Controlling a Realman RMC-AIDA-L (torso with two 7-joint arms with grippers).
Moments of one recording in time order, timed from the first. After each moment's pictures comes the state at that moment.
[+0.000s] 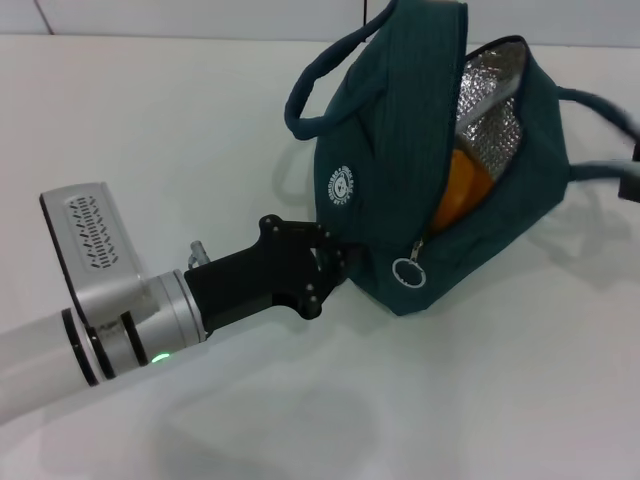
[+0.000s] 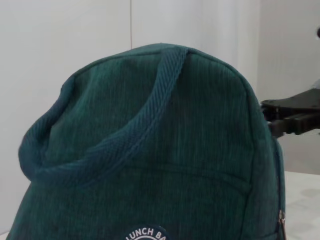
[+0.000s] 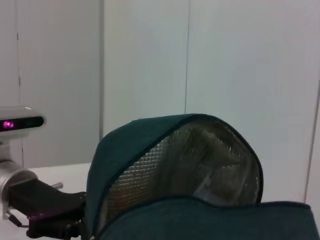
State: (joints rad) left arm -0.50 -2.11 1.34 0.11 1.04 1.38 -0.56; right arm 0.70 1.94 -2.82 0.60 0.44 -1.89 0.86
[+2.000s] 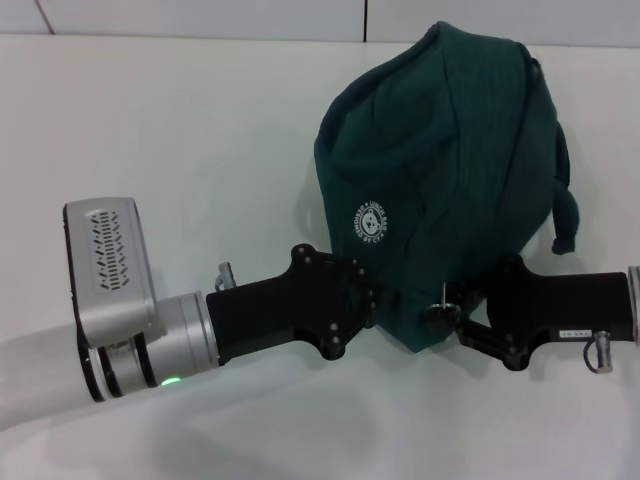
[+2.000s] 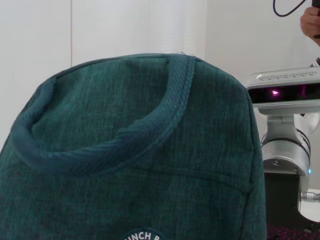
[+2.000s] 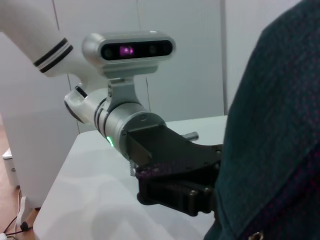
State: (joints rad) left arm -0.51 -2.11 1.46 0.11 1.04 1.47 -0.59; right arm 0.80 2.02 -2.82 0.17 0.07 -1.56 0.76
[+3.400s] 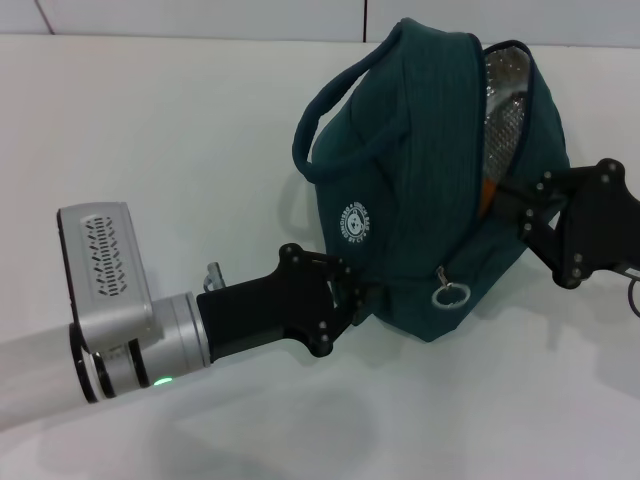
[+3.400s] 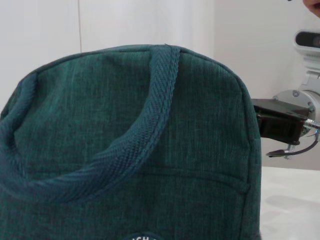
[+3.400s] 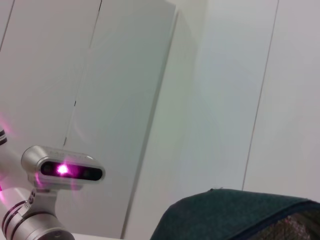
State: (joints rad) left arm -0.50 -2.10 1.46 0.10 1.03 1.43 -0.55; right arm 0.65 2.01 -2.82 0.18 0.49 -1.78 0.41
